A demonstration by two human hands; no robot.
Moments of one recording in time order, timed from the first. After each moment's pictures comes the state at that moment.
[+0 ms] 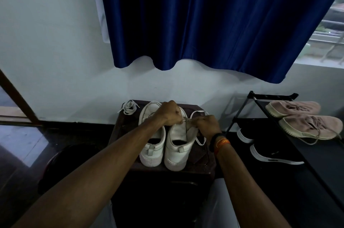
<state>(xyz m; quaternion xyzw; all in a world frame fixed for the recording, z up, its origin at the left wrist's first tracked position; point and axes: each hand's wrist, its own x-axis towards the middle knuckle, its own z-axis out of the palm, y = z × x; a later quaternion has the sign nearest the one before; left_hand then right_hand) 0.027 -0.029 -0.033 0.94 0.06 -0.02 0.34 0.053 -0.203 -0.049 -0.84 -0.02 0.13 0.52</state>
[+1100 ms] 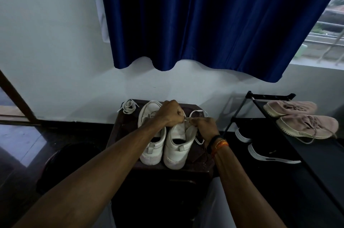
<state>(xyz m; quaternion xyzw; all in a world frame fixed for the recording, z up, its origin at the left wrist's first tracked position) 0.021 -0.037 -0.031 0.94 0.03 0.04 0.34 0.045 -0.199 -0.057 -0.73 0.04 0.14 0.66</state>
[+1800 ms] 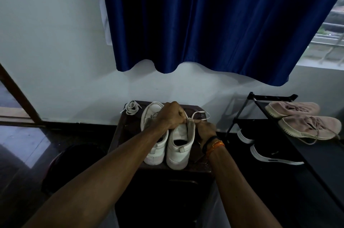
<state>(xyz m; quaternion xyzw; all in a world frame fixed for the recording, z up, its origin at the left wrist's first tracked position) 0.013 -0.042 -0.032 0.93 0.06 0.07 0.35 0.046 -0.194 -0.063 -0.76 0.11 0.17 0.62</state>
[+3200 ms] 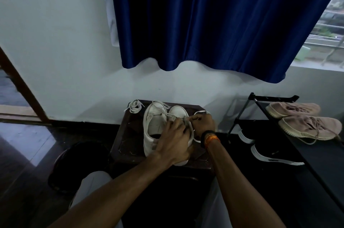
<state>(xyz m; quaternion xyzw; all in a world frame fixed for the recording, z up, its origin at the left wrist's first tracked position) -0.071 -0.086 -0.067 0.97 -0.07 0.22 0.01 0.039 -0.186 -0.054 -0.89 -0.05 0.05 0.44</state>
